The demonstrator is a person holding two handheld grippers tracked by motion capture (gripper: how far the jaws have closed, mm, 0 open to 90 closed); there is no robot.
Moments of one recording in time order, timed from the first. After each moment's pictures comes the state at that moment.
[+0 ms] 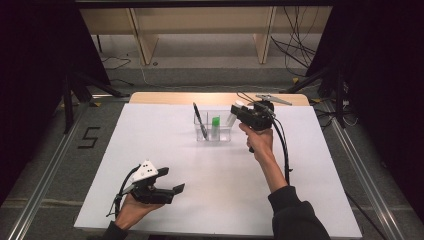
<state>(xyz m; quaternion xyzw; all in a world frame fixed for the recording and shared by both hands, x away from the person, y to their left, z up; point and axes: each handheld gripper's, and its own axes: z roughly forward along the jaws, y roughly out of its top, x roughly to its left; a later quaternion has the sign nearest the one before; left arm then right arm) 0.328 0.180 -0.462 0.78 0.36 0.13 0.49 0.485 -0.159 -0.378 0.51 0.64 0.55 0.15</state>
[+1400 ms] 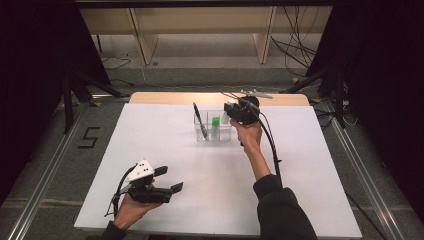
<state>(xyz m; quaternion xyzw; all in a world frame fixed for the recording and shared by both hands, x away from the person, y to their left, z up) 0.328 0.185 -0.458 0.77 0.36 0.12 0.51 0.520 -0.129 -0.396 0.53 0.67 0.49 0.19</state>
